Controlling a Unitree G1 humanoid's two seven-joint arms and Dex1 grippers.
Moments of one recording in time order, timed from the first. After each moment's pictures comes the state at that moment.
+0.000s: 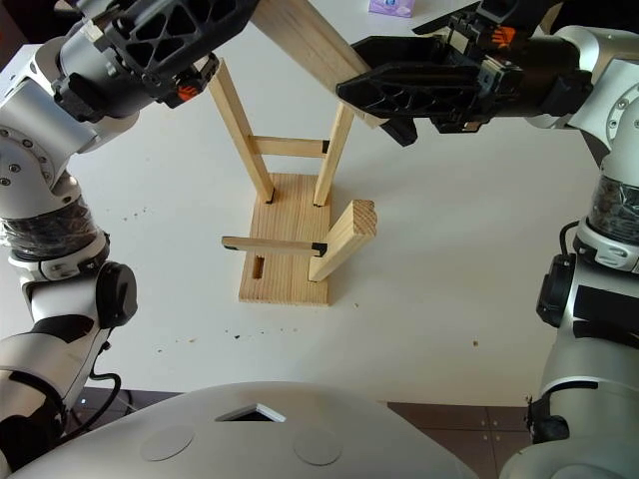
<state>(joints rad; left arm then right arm) -0.75 0.36 0.18 -0.28 -1.41 0.93 -0.60 -0.83 -0.81 -0.11 -0.08 1.15 1.14 1.20</state>
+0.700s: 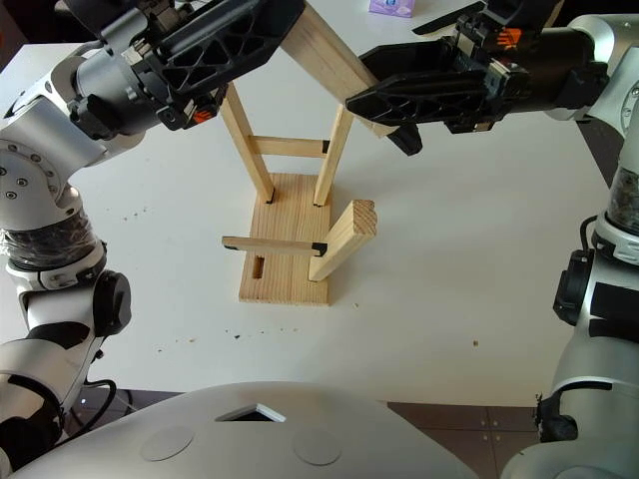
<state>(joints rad) -0.72 0.37 0.13 -0.32 -1.39 0.92 -0.54 -0.86 -0.87 -0.06 -0.07 1.05 1.14 1.30</state>
